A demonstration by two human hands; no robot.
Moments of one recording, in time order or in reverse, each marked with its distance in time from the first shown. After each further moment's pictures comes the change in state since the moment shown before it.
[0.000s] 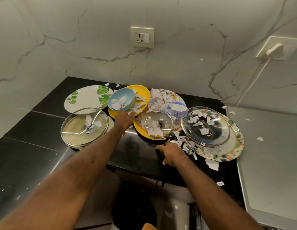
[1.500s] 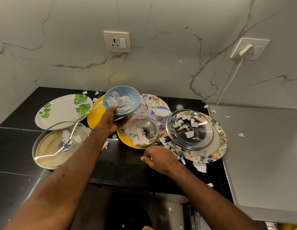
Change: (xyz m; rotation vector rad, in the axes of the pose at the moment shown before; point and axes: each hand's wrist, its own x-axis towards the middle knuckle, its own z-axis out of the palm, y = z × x) left_hand 0.020 0.055 0.003 -1.057 -0.292 -0.305; right_hand -0.033 -0.003 -0.028 0.150 0.332 -0.172
